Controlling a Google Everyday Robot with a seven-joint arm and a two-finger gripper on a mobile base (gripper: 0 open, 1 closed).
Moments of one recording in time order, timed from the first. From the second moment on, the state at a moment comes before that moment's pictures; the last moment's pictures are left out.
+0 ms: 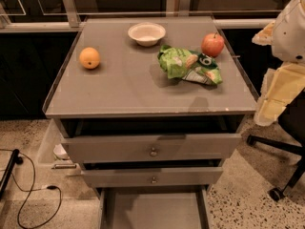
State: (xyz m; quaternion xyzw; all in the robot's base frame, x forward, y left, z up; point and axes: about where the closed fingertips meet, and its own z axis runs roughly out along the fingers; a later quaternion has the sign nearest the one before) arm 0.439 -0.214 0.985 -0.60 0.78 -0.05 0.17
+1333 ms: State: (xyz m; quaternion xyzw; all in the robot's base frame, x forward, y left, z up) arm 0.544 -0.193 0.946 -0.63 0.71 0.00 0.30
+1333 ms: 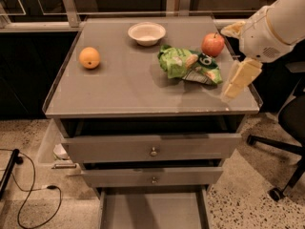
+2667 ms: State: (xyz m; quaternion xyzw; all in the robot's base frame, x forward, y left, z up) arm 0.651 -0.159 0.889 -0.66 0.66 0.07 0.35
